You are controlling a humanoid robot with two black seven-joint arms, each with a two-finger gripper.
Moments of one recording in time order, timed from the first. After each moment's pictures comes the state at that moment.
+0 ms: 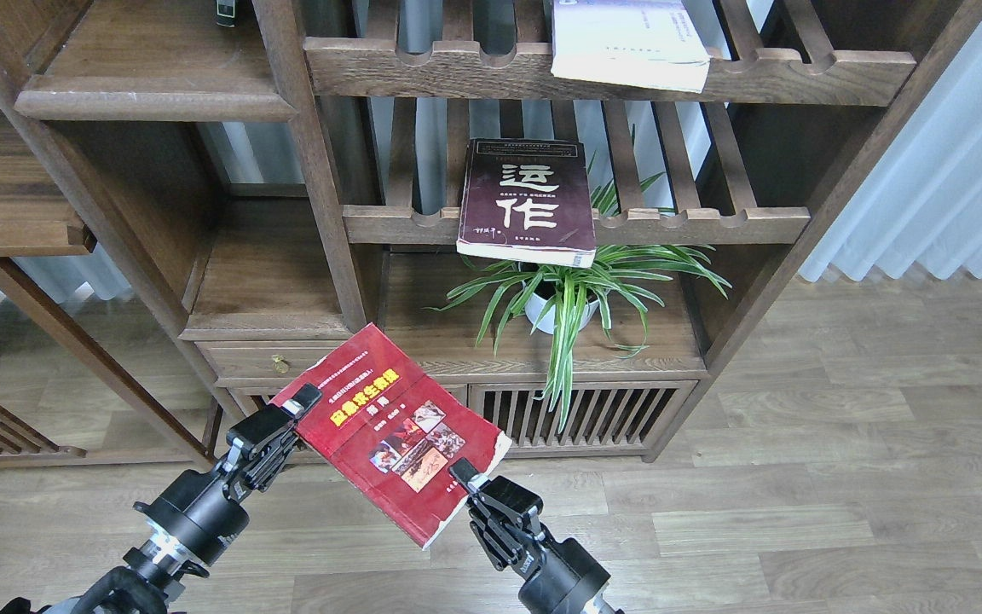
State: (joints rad) left arm 0.16 0.18 -1.19 -1.33 -0.18 -0.49 0.31; right arm -0.14 0.01 0.73 1.14 0.29 0.58 -0.04
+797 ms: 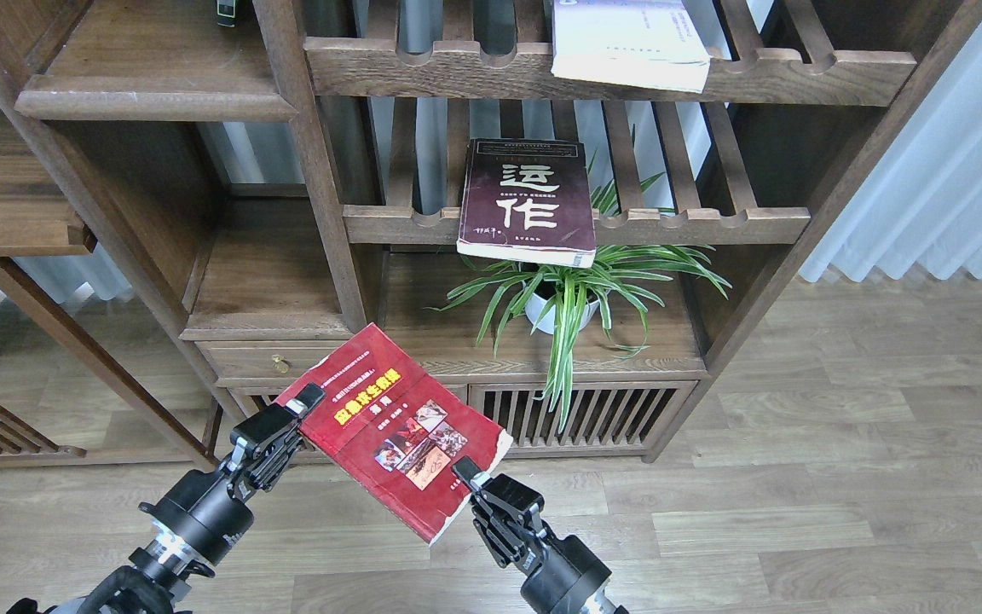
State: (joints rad) left arm 0.16 0.16 -1.20 -1.32 -0.18 -0.49 0.31; right arm -0.13 0.01 0.74 1.13 0.30 0.58 -0.02
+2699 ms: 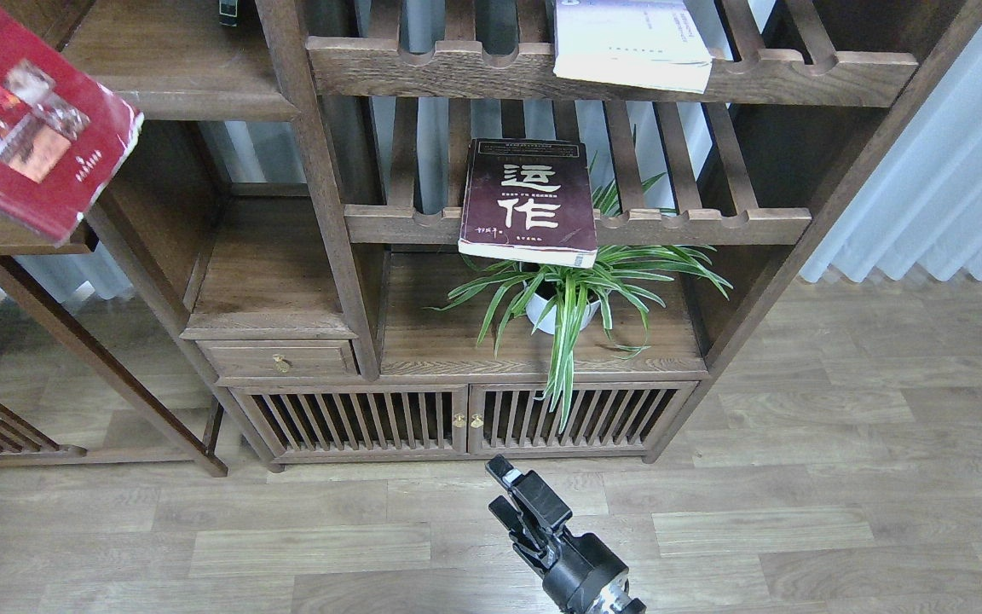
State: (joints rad) left arm -0.20 0.86 -1.71 -1.29 -0.27 -0.49 0.41; right arm -0.06 0.01 0.73 0.98 0.24 0.58 0.01
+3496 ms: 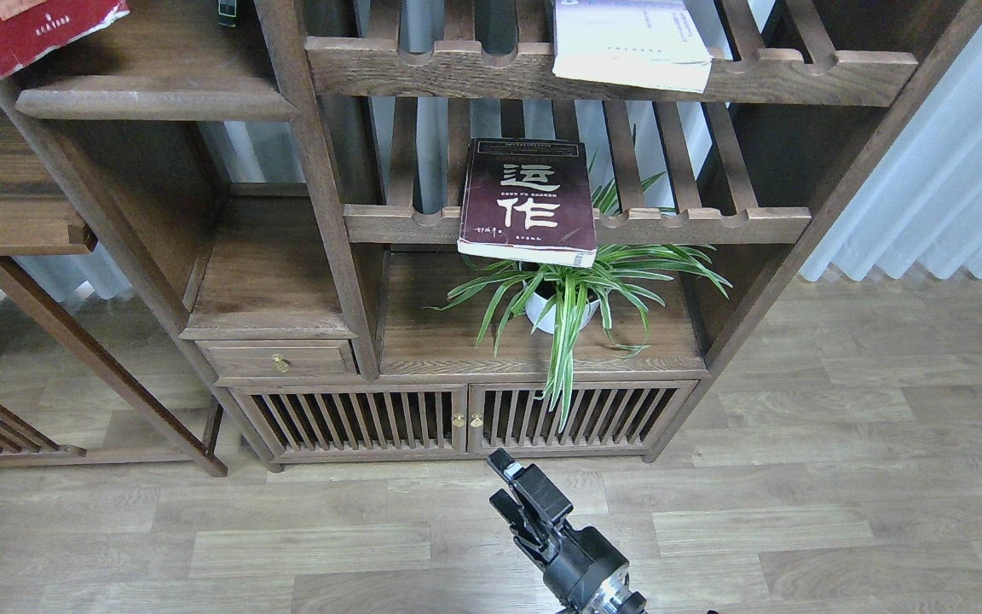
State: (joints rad) left arm -1.23 0.82 -1.08 -0.81 0.38 -0.49 0.49; right arm -0.05 0.02 0.74 0.98 0.24 0.58 0.01
